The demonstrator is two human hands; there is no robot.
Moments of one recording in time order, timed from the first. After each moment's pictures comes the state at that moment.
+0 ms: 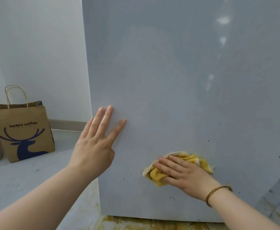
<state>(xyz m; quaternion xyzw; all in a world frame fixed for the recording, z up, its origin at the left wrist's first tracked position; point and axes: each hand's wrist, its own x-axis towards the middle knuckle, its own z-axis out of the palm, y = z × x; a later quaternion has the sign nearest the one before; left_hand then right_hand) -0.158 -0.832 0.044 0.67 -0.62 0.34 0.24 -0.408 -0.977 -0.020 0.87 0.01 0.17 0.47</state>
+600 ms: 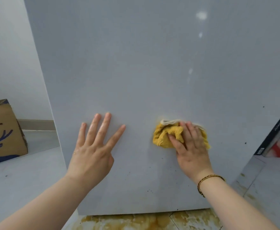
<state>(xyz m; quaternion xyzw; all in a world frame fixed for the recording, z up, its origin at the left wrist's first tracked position) -0.212 -0.862 0.016 0.63 -0.65 0.35 0.23 -0.453 -0.997 0.000 0.80 -0.23 0.41 0.38</state>
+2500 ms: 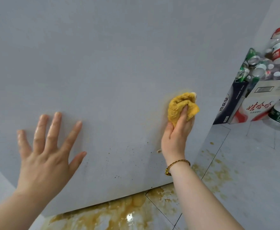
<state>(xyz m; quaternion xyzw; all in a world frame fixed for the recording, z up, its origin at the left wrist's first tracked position) -0.249 -0.876 -0.013 0.65 -0.66 0.32 0.22 -0.483 -0.998 -0.023 0.59 -0.50 0.62 -0.08</state>
